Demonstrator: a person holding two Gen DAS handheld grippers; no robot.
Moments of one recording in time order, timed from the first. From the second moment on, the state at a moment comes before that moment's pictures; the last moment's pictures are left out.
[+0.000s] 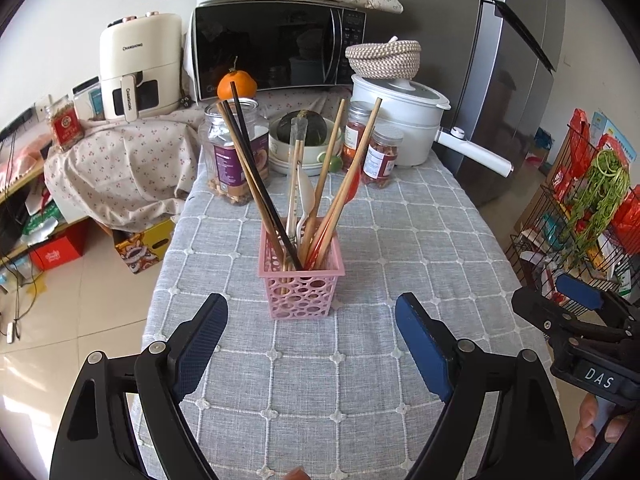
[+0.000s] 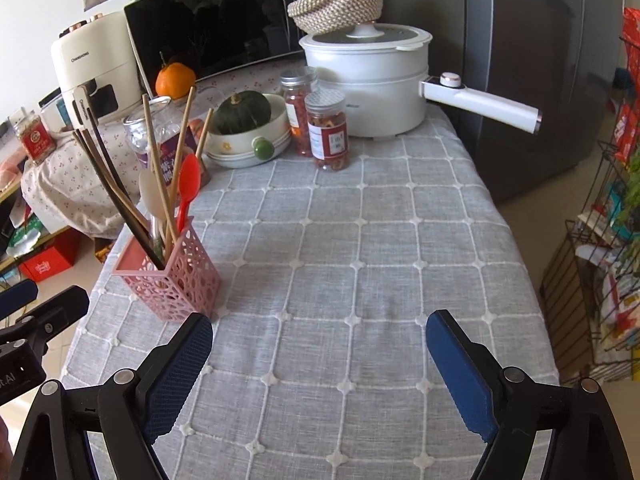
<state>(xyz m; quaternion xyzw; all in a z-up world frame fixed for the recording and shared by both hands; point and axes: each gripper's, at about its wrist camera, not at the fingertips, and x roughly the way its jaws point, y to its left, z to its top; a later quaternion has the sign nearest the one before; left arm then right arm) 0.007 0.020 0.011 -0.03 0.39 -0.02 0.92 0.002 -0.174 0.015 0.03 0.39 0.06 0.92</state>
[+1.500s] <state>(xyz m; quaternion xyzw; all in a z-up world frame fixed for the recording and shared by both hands) 0.014 0.015 -0.001 -0.02 0.40 -0.03 0.92 0.016 -0.173 0.001 0.03 0.42 0.05 0.91</state>
